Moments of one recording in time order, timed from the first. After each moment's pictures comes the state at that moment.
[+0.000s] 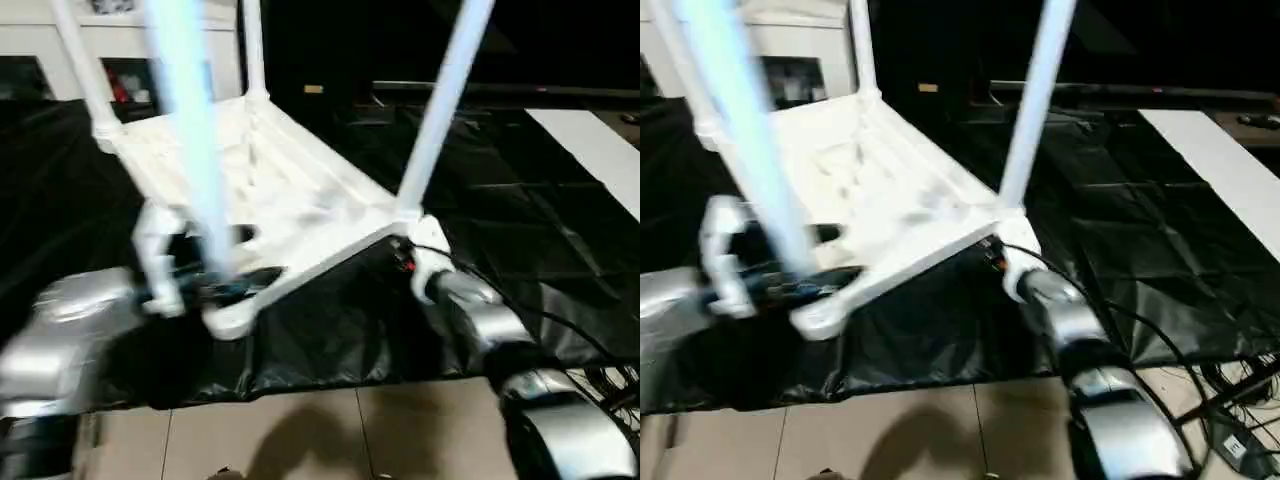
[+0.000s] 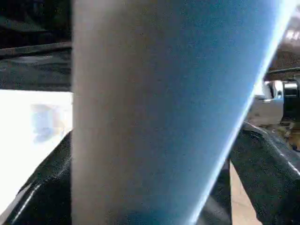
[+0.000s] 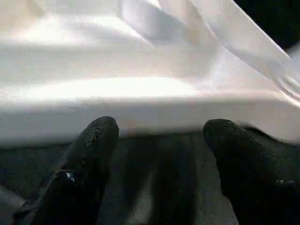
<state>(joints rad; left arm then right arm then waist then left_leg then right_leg) -0.28 0.42 0.05 -0.10 -0.44 0.47 -1.04 -0.71 -0.14 0.05 1.00 0.02 -0.01 0.41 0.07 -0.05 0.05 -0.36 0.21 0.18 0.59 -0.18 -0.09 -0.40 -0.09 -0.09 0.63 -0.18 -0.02</state>
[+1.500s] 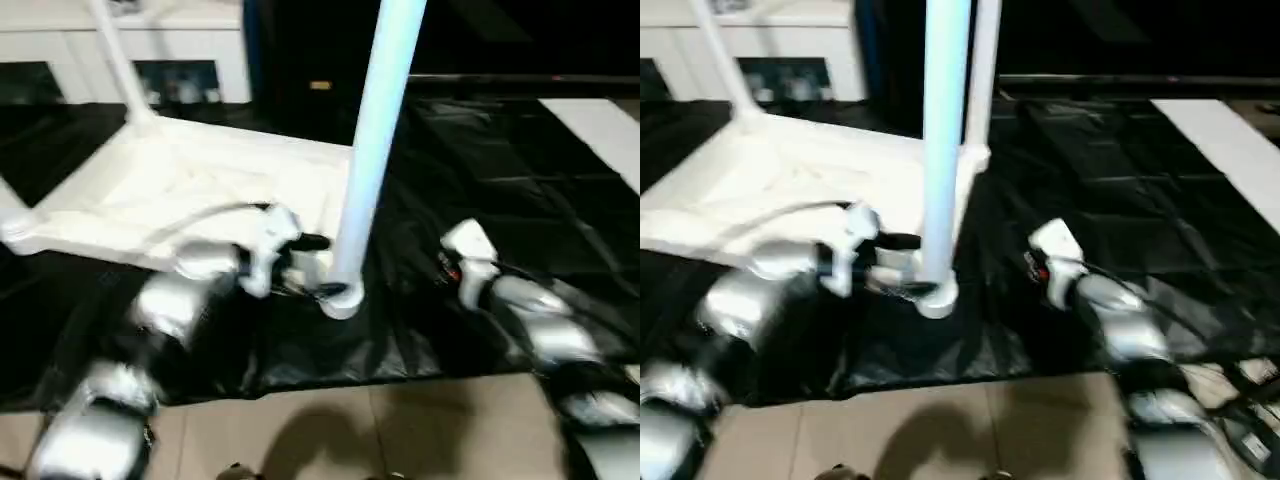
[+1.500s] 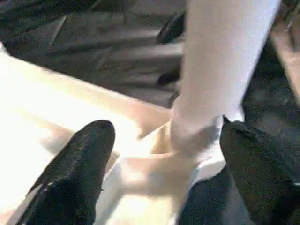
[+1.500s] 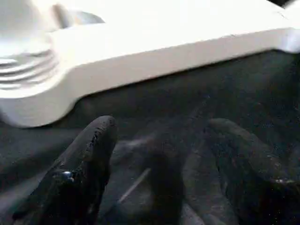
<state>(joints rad) -0.71 0.39 -0.24 0.69 -0.11 -0.02 -1.14 -0.47 -0.42 0.06 0.66 0.10 -0.06 0.92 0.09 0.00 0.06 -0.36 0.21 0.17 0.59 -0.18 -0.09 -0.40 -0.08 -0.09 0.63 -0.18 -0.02</state>
